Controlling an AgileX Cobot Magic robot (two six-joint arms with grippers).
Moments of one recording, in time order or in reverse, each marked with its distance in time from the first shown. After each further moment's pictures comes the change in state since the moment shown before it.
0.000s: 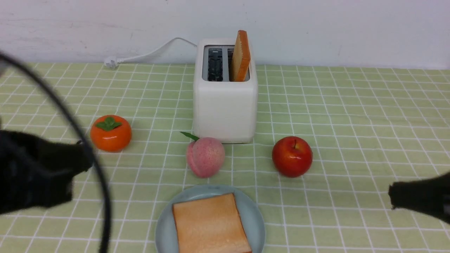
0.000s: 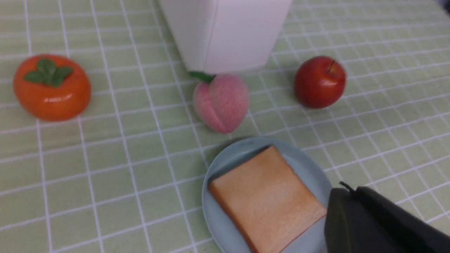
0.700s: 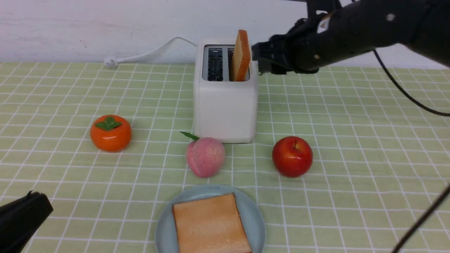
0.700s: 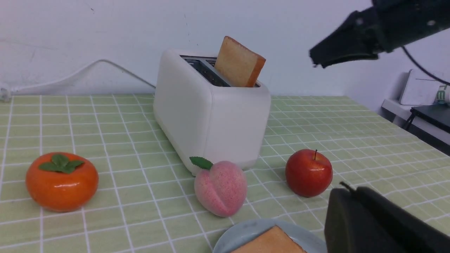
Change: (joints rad) right arm 0.406 0.879 -0.875 -0.688 -0.385 0.720; left arm 0.000 -0.433 0.477 -0.018 -0.476 0.062
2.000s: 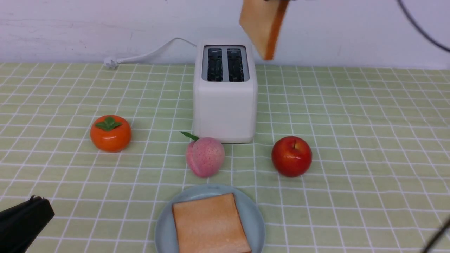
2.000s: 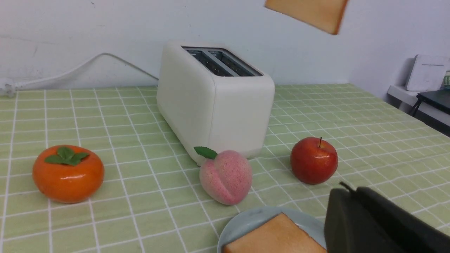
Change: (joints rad) right arm 0.020 -0.074 -0.289 -0.076 0.300 -0.040; left arm 0.000 0.000 0.000 0.022 0.035 0.005
